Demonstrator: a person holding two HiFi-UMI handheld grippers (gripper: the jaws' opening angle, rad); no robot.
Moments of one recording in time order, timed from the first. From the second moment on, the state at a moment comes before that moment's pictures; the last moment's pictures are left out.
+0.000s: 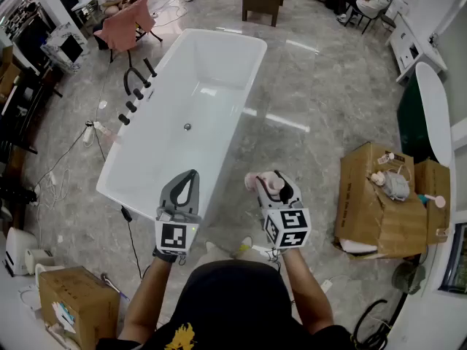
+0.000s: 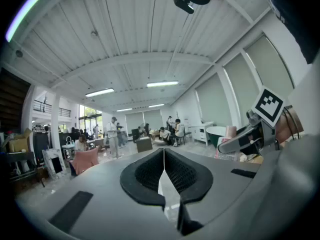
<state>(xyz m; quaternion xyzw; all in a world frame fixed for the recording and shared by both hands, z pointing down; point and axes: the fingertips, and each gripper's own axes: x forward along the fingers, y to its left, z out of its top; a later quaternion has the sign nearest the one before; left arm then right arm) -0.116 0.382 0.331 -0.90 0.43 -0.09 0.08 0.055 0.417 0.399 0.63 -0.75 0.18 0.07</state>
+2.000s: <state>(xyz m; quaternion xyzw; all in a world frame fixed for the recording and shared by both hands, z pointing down) -0.003 -0.102 0.471 -0.89 0.42 -0.15 0.02 0.229 -0.134 0.550 0.68 -0.63 0.34 0.17</state>
